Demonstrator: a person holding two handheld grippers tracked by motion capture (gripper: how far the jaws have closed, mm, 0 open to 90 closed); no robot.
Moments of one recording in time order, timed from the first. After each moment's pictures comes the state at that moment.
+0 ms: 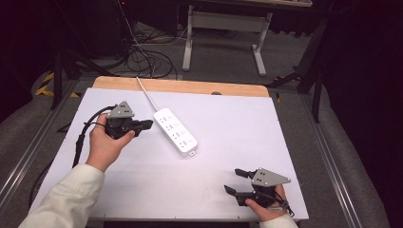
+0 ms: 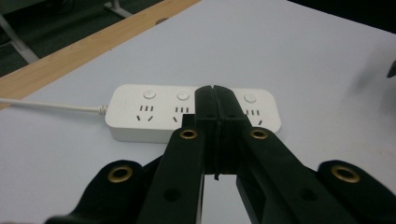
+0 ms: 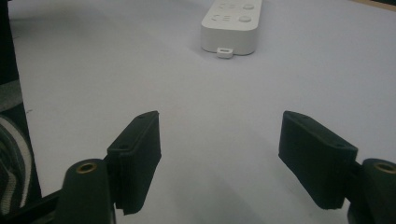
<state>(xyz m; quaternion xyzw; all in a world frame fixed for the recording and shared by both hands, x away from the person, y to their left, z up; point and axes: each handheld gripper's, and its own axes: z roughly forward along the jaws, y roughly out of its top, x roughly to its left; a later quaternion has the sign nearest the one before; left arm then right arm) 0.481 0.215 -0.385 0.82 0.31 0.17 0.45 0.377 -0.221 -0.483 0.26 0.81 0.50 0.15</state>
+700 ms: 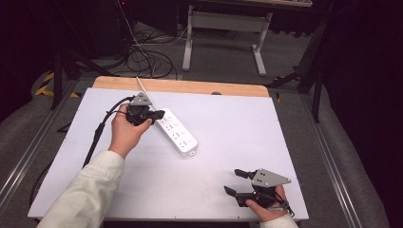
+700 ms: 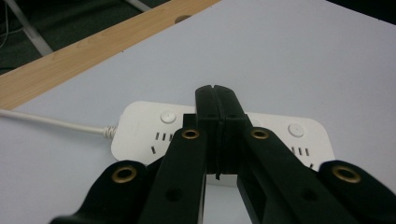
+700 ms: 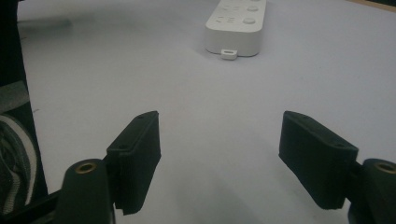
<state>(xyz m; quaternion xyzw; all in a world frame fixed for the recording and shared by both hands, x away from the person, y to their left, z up) 0.535 0.185 -0.405 0.81 0.34 0.17 0.44 0.376 -0.221 -0.483 0.25 0.81 0.50 0.15</state>
